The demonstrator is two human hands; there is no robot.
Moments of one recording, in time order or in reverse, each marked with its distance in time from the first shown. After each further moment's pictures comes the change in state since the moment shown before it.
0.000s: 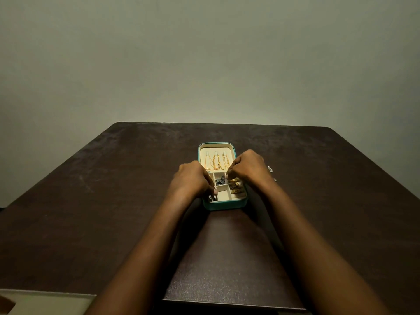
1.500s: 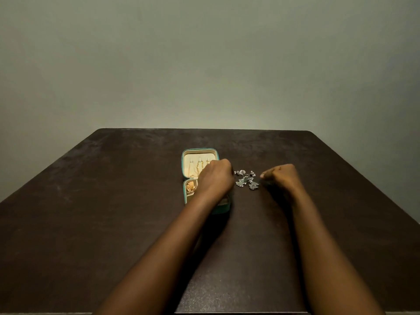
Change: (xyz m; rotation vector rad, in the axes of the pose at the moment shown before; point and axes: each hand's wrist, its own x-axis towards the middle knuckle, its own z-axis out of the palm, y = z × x) left_hand 0.025 0.067 0.050 0.173 0.119 0.270; right_hand 0.017 0.106 -0.051 0.455 0.227 0.298
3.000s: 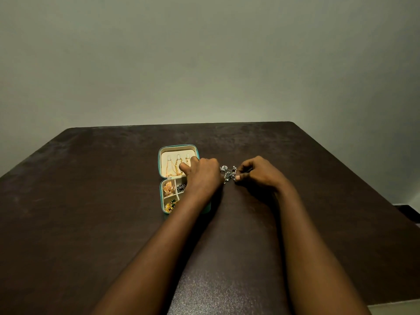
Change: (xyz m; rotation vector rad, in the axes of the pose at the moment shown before) left_hand 0.028 0.012 0.035 0.256 0.001 -0.041; right_hand 0.005 -0.005 -0.008 -0.399 -0.328 -0.305
